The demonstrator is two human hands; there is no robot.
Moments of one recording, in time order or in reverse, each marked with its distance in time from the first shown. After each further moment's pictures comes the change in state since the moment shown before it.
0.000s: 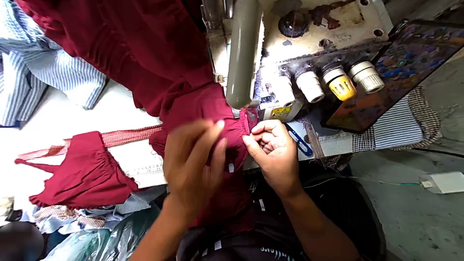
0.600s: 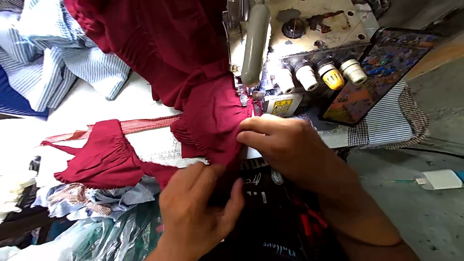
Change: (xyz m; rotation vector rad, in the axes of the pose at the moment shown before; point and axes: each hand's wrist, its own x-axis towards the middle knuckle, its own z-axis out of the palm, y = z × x) left_hand -0.043 0.060 -0.057 0.120 -0.090 -0.154; right_hand 0.026 -0.080 -0.026 -0.833 -0.635 -0.730
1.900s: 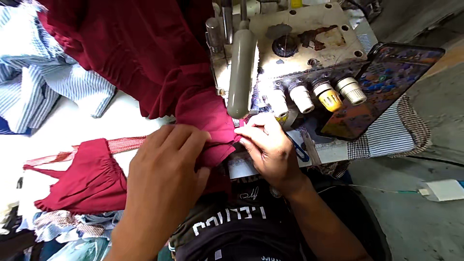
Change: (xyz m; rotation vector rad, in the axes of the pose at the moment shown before) left_hand 0.094 -0.036 -0.002 0.260 -0.228 0.238; right_hand -0.007 0.031 0.067 0.093 0.435 0.375
